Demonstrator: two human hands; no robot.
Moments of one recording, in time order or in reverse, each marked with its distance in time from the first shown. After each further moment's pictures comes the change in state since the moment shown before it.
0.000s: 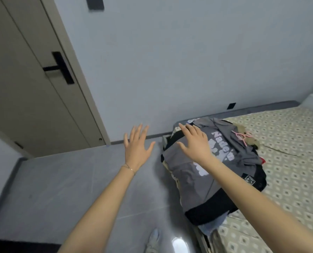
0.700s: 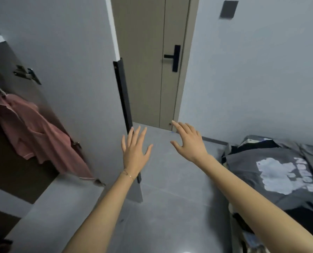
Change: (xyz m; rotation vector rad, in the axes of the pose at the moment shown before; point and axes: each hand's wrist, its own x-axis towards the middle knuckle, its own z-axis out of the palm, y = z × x) left_hand -0.330 -0.167 -0.203 0.183 0.351 -0.403; right_hand -0.169 -0.325 0.029 0.148 -0.084 -0.625
